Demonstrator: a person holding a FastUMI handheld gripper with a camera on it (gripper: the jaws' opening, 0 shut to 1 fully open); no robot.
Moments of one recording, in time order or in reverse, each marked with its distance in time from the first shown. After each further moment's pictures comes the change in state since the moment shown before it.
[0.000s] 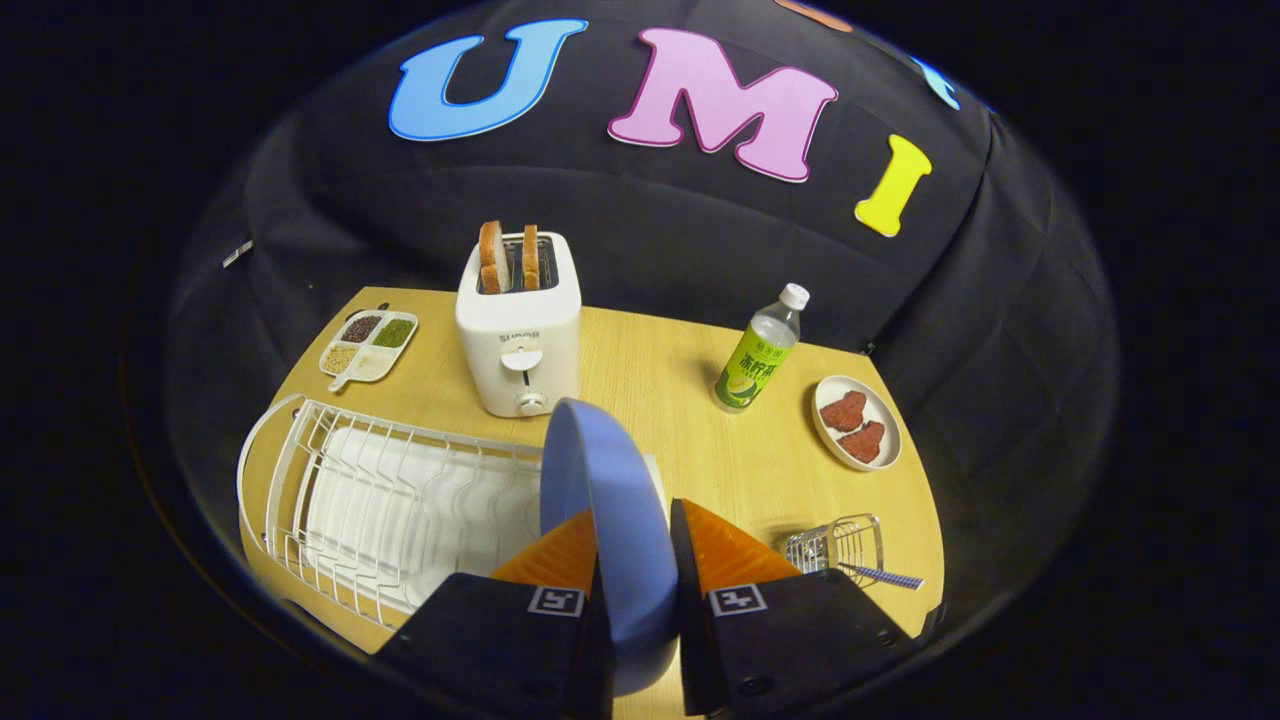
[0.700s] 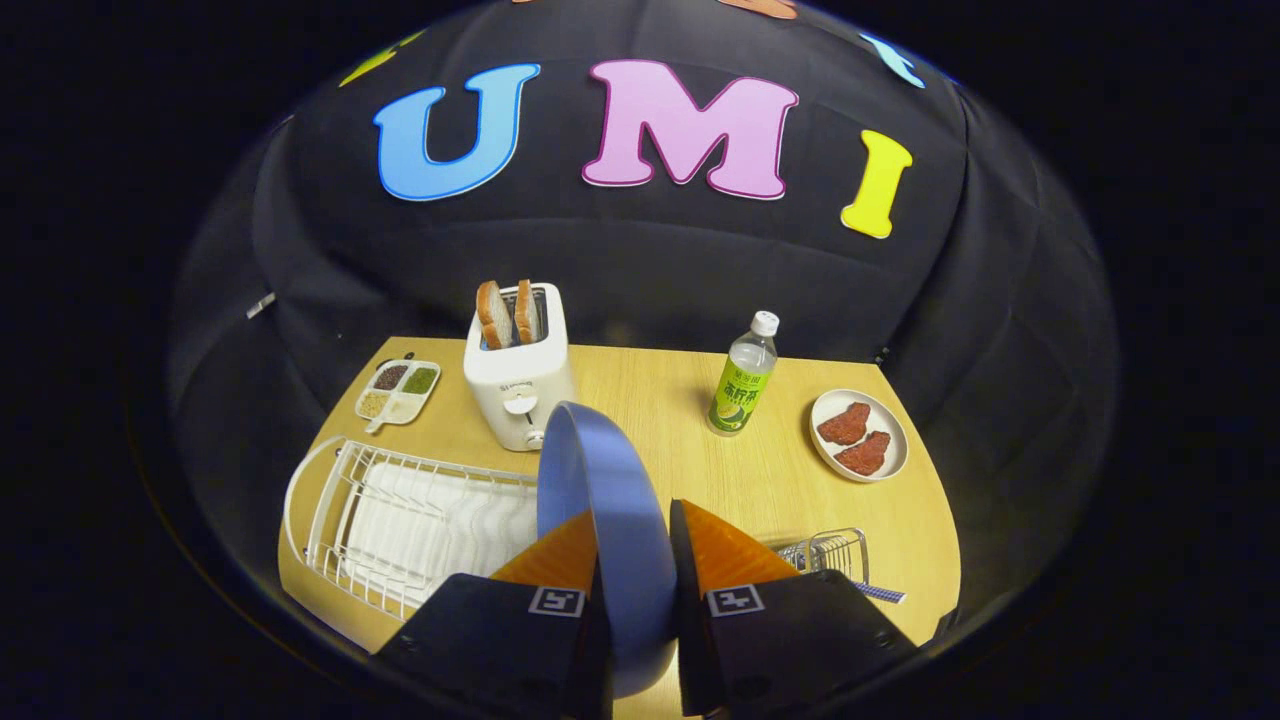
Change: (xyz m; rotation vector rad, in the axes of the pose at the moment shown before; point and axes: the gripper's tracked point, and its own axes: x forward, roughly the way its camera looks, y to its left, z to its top) arm -0.038 -0.044 0.018 0.121 -0.065 0.128
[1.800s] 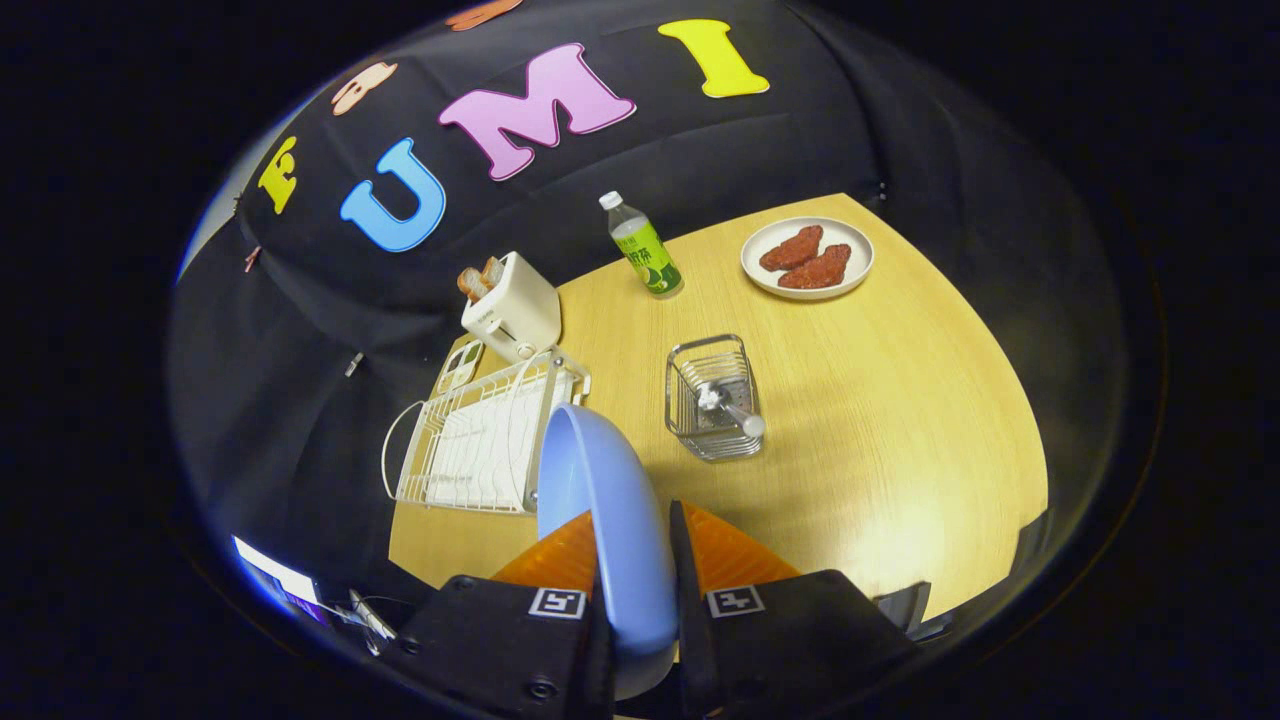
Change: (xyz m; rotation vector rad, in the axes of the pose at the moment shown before) arm -0.082 -0.188 -0.173 0.358 0.196 0.367
